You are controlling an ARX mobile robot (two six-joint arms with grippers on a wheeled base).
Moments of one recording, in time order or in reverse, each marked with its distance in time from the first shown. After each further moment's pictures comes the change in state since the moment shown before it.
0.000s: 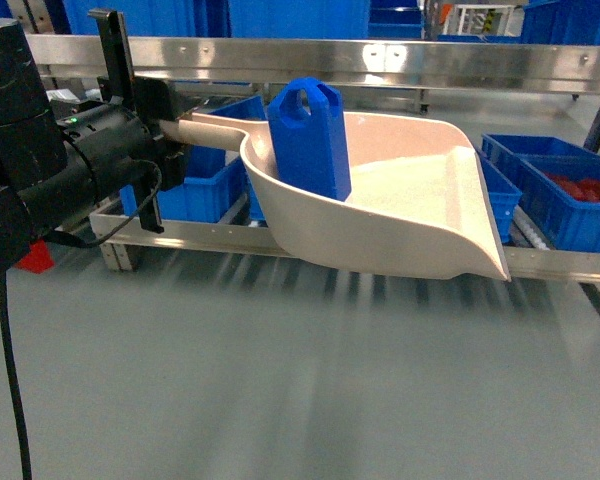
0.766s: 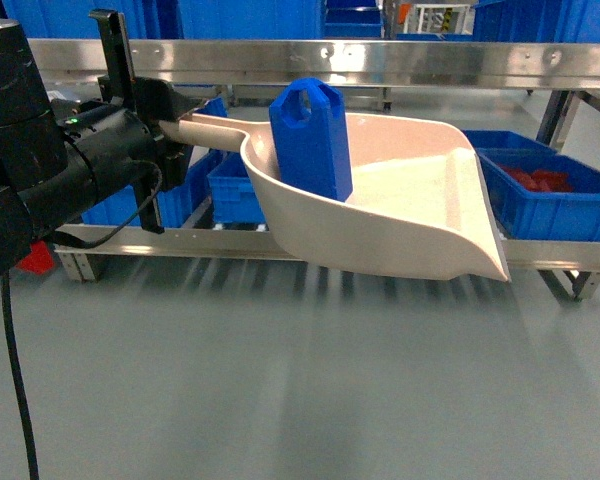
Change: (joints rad) left arm -0.003 0.000 0.000 0.000 0.000 0.000; right arm 0.000 0.000 0.000 0.000 0.003 0.000
